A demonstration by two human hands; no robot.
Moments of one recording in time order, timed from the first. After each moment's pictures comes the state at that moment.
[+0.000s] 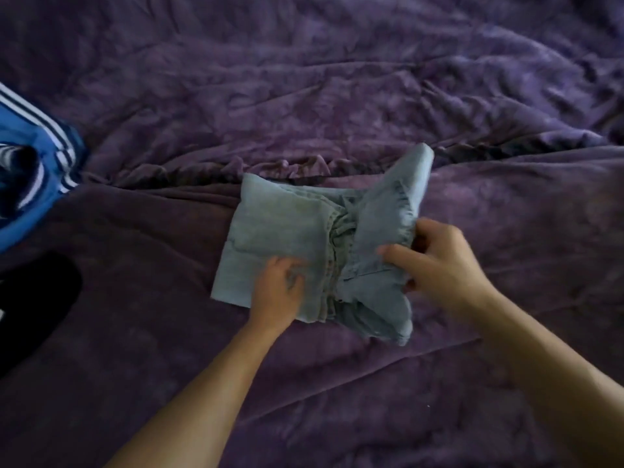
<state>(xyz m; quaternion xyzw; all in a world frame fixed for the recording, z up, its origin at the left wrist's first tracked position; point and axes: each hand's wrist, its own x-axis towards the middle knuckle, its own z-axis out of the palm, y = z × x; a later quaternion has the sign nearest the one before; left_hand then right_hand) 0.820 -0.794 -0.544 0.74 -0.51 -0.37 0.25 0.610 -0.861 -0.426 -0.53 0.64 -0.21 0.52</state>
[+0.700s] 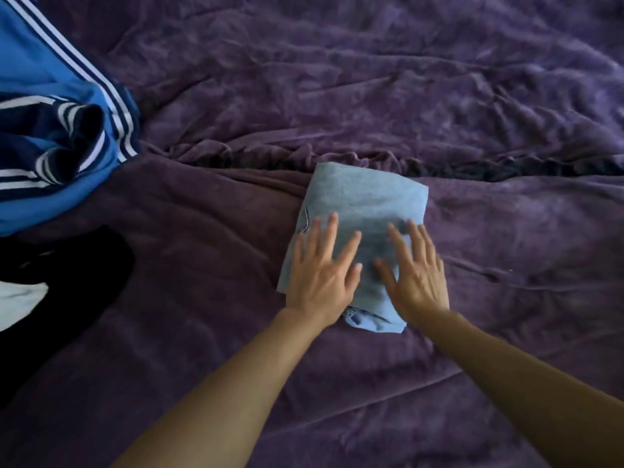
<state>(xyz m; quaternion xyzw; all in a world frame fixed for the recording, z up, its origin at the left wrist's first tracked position) 0.897 -0.795 -0.557 0.68 -0.70 -0.17 0.11 0.716 -0.833 -0.567 -0.77 0.62 -0.02 0.14</state>
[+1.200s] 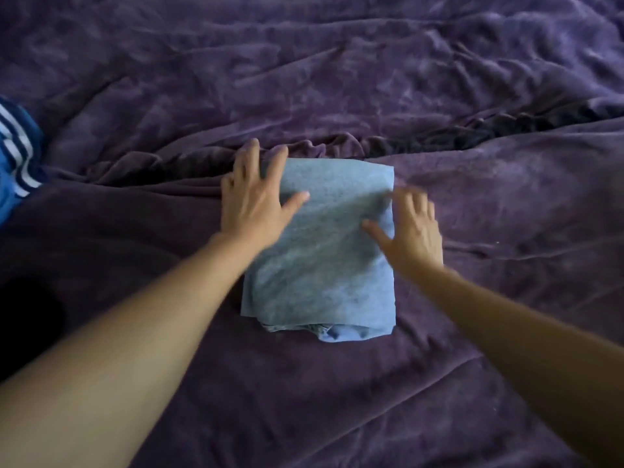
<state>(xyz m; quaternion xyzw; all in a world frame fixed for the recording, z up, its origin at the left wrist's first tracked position) 0.943 -0.918 -0.583 0.71 -0.68 -0.17 0.09 0.694 -0.896 -0.588 -0.68 0.70 -0.08 0.17</state>
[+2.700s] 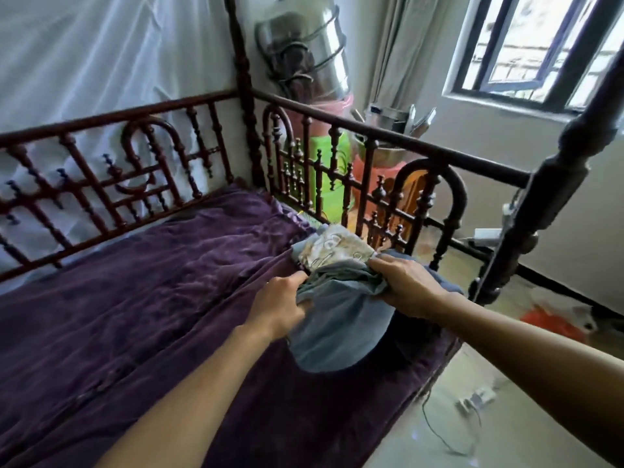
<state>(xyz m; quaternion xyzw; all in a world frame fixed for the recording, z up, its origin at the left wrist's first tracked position) 0.402 -0.723 -0.178 0.35 -0.89 -0.20 0.19 0.173 -0.609 -0.153 -0.70 0.70 -0.14 0.00</state>
